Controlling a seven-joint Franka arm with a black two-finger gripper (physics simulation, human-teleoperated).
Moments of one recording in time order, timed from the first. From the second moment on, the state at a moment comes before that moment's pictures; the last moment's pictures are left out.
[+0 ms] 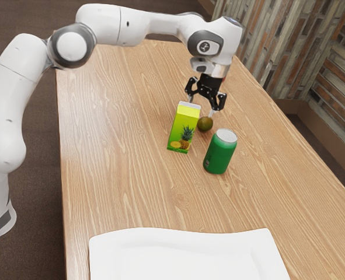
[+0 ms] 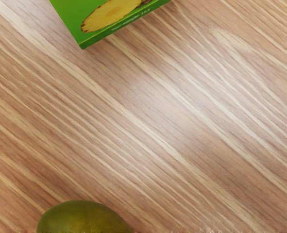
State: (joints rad) arm -2.33 -0.72 2.21 -1.15 0.53 1.56 2.44
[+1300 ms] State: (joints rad) arm -2.39 -0.77 2.26 -1.14 0.63 1.66 2.45
